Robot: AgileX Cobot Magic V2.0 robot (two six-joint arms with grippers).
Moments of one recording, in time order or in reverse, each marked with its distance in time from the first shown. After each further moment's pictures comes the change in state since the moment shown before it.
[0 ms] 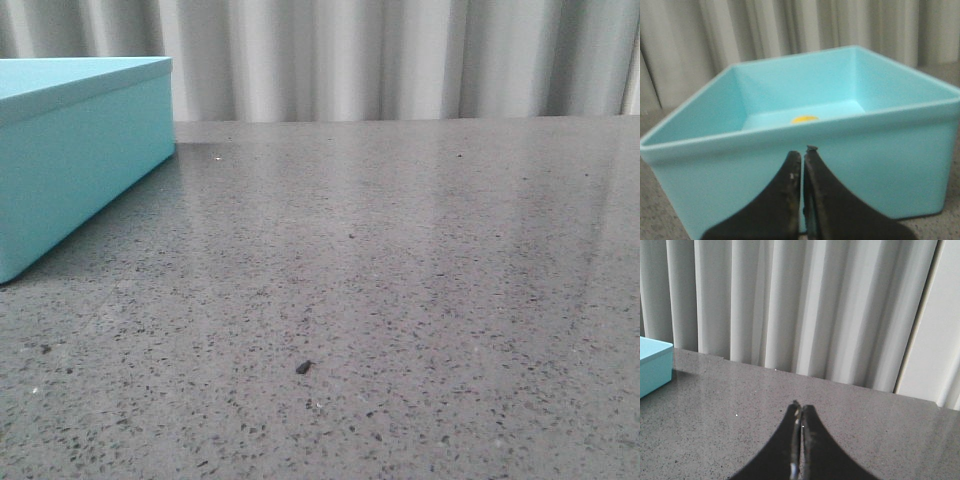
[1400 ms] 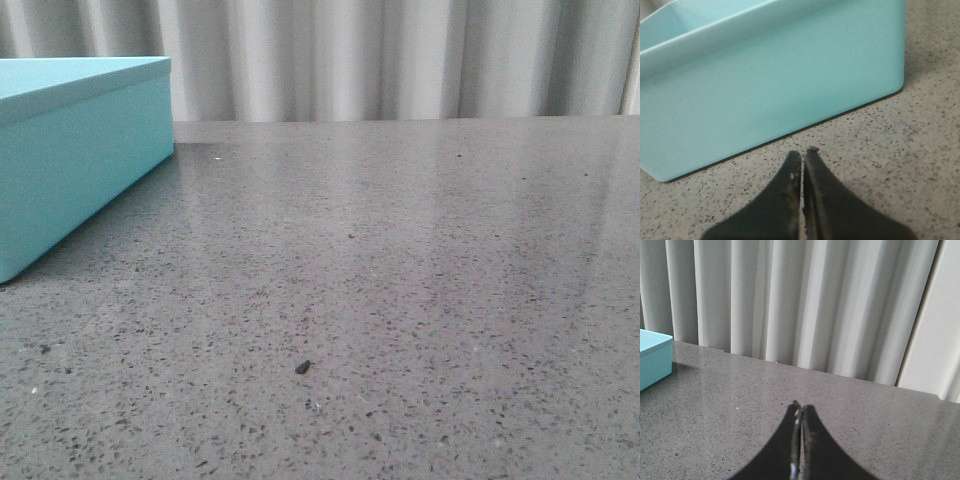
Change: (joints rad) left arm 0.000 -0.042 0.000 0.173 0.358 0.001; right arm 0.000 0.000 0.017 0.003 0.002 0.000
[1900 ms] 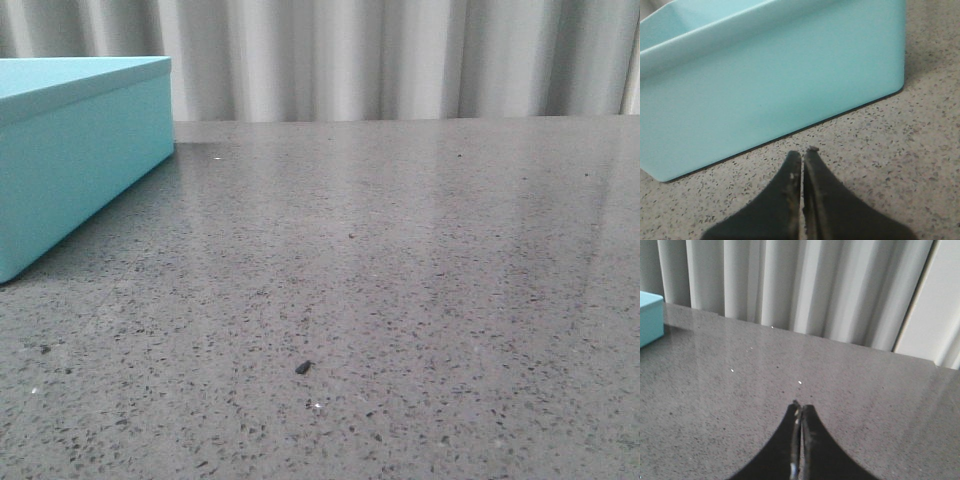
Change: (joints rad) left arm 0.000 0.000 0.000 0.000 0.001 0.002; right arm 0.000 0.000 0.002 -0.038 0.130 0.000
